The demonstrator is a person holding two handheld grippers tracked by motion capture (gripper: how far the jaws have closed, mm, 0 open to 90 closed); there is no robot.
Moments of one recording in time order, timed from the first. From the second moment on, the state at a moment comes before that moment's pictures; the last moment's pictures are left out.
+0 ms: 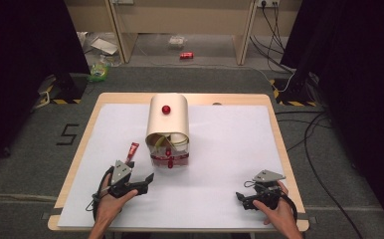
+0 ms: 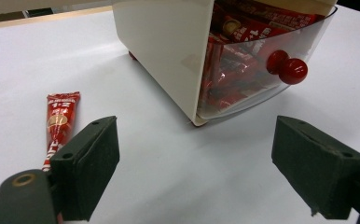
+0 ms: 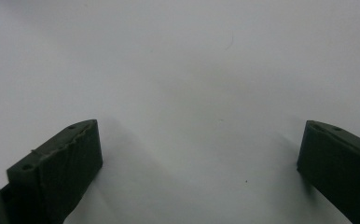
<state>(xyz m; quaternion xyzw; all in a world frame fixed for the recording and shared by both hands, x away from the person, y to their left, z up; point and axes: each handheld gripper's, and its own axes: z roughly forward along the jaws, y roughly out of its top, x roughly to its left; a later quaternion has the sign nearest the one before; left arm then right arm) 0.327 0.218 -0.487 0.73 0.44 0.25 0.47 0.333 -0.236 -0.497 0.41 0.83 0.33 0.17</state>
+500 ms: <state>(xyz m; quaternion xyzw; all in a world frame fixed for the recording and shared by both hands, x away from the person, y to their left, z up) 0.313 0.221 -0.490 0.73 0.43 0.25 0.46 0.333 -0.236 -0.497 0.41 0.83 0.33 0.17</state>
